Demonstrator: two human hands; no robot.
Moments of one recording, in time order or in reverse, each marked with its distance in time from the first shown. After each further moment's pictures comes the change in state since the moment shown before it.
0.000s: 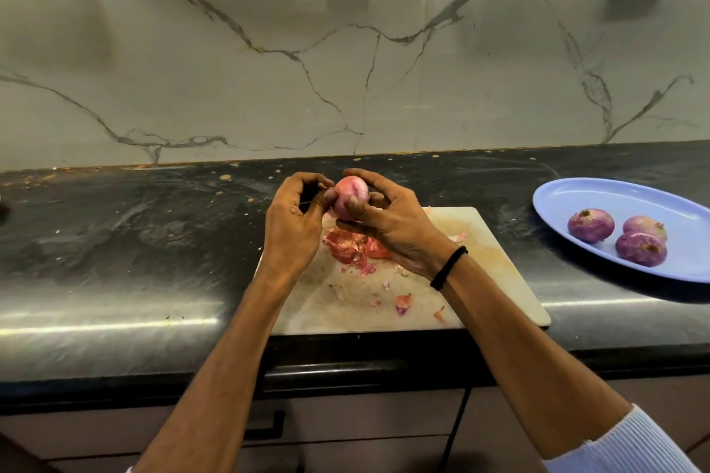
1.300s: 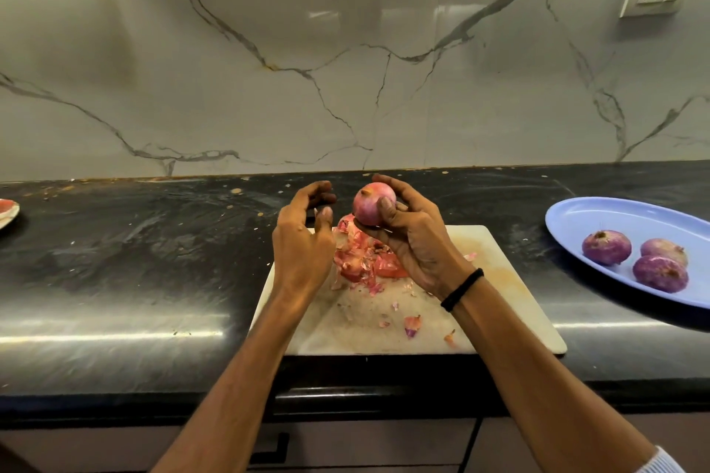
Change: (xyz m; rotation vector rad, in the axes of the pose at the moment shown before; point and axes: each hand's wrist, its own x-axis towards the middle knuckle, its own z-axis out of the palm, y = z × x) left_hand -0.002 0.000 0.006 0.079 0.126 -0.050; right_hand 0.000 -0.009 -0.003 0.183 0.164 -0.010
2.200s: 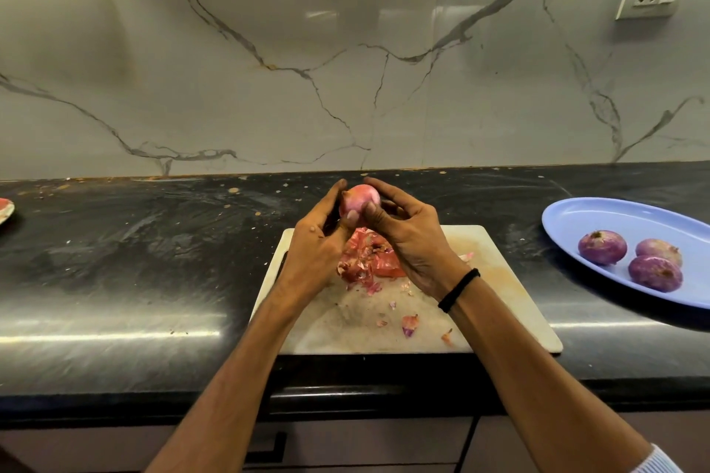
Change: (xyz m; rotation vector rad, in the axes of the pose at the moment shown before) left_hand -0.005 0.012 0.000 -0.233 -0.340 -0.098; right_hand 0.000 0.004 -0.002 -0.173 -0.021 -0.063
